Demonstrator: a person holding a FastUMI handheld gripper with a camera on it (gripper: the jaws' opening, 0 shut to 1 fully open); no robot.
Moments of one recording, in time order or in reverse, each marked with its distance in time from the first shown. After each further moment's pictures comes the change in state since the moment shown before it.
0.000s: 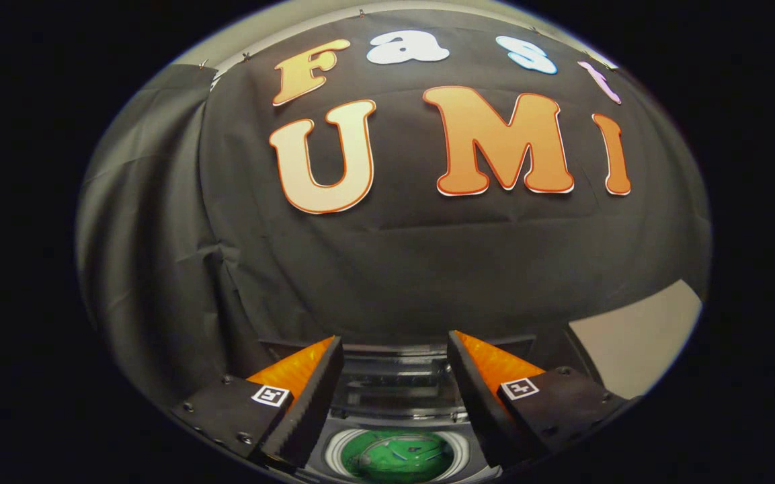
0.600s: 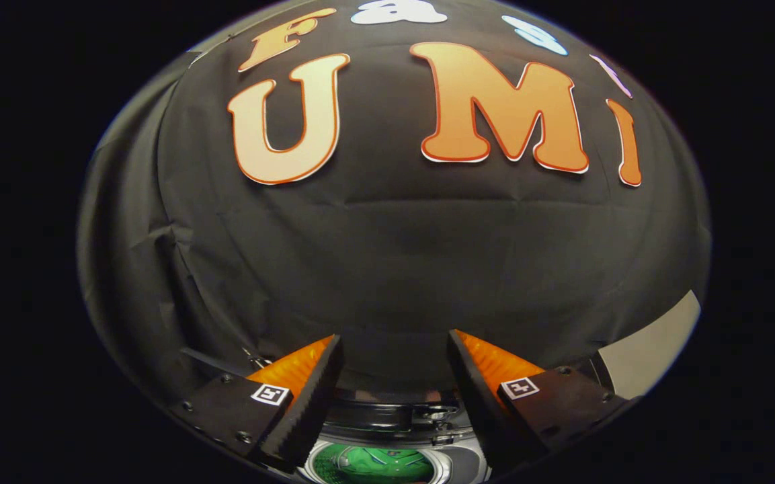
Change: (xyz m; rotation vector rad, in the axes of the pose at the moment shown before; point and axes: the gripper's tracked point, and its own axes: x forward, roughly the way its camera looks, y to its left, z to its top) arm 0.093 -0.043 -0.025 -0.002 0.118 -0.090
